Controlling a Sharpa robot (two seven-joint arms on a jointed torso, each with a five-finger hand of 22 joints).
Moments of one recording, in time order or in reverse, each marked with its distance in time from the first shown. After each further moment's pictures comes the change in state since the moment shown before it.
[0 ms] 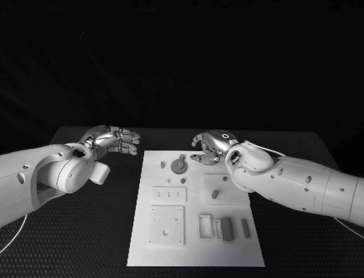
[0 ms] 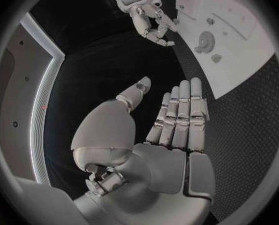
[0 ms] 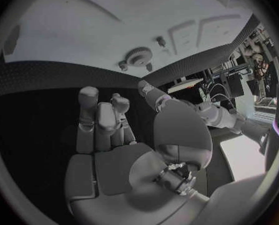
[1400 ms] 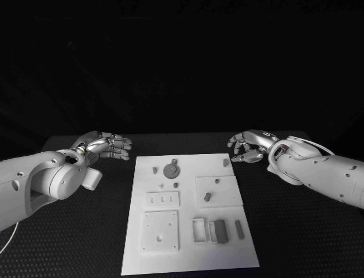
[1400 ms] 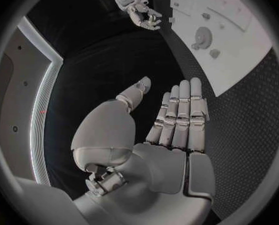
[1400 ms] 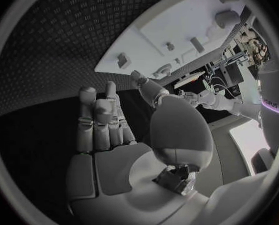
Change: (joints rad) left arm -0.019 0.005 -0.001 -0.064 -0.016 0.029 0.019; left_hand 0.000 0.000 0.000 0.000 0.000 0.011 0.004 0.000 0.001 0.038 -0.015 0.007 0.009 0.004 0.004 -0.016 0.017 0.006 0.000 0.000 -0.004 0.006; right arm 0.004 -0.167 0.006 -0.221 0.257 0.113 0.403; right_hand 0.120 -0.041 0.024 -0.170 0.005 -0.013 0.023 0.012 0.008 -0.028 0.046 -0.786 -0.603 -0.080 0.048 -0.082 -0.089 0.009 -0.090 0.050 -0.051 0.000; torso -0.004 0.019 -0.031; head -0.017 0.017
